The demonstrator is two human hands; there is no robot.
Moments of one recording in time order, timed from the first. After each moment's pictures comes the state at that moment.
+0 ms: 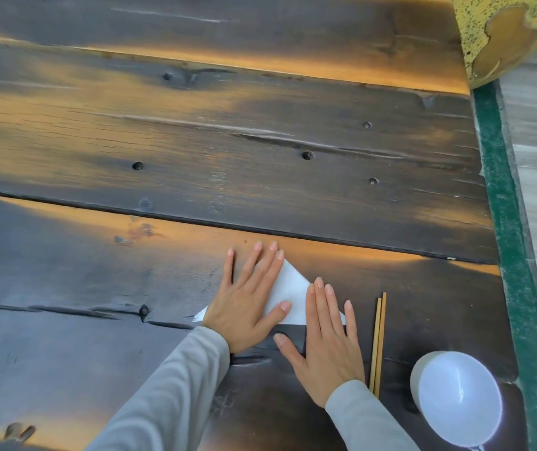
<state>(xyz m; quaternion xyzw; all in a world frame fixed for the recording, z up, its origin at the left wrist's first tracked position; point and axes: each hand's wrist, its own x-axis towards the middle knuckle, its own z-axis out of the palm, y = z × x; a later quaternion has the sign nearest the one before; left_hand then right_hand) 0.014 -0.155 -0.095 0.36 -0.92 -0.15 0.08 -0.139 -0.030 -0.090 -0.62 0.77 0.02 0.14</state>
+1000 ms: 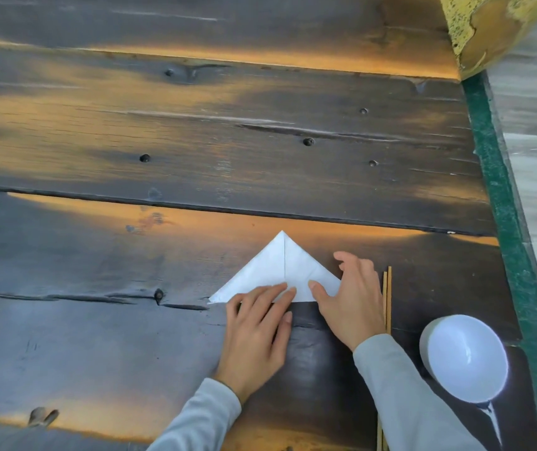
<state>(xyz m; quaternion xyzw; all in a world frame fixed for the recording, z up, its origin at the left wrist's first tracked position) 0.033 -0.069 -0.079 0.42 -0.85 -0.21 0.24 -0.150 -0.060 -0.041 -0.41 0.86 -0.17 0.24</state>
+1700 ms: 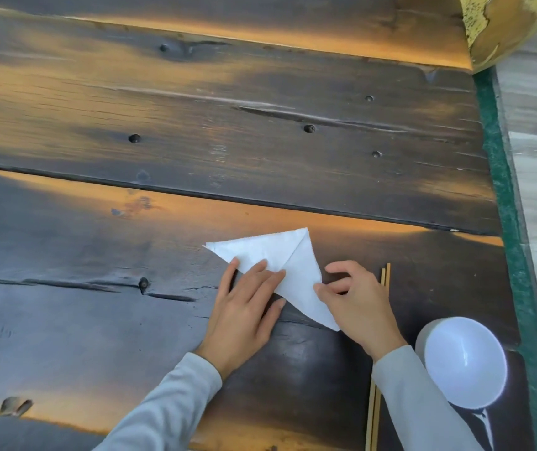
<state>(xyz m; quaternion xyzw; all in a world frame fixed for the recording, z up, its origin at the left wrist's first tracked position) 0.033 -0.094 -0.100 0.38 -0.87 -0.19 0.23 -0.168 -0.054 -0.029 -0.34 0.83 -0.21 0.39</state>
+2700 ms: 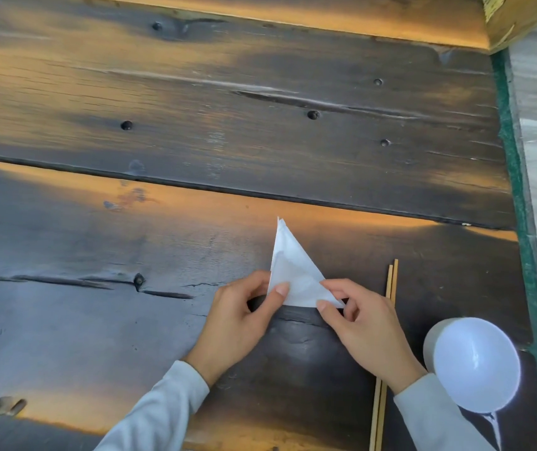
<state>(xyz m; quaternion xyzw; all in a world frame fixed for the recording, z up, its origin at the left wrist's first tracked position) 0.028 -0.098 -0.060 0.49 -0.64 -0.56 0.21 -0.175 -0.020 -0.049 -0.49 0.74 -0.26 0.37</state>
